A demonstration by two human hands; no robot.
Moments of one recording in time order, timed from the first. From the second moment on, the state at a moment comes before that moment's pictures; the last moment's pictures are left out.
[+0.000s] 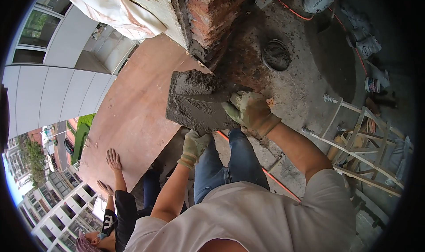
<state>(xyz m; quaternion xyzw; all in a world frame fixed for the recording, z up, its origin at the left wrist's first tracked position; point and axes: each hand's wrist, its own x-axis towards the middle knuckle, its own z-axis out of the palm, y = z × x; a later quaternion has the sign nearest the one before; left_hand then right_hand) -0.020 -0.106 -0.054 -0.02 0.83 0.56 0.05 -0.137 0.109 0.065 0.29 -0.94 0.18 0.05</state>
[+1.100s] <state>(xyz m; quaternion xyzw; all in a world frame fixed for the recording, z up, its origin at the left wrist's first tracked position) -0.054 -0.125 -0.085 -0.33 0.63 0.67 0.21 -0.093 0.056 0.029 0.02 -0.86 0.47 -0.22</state>
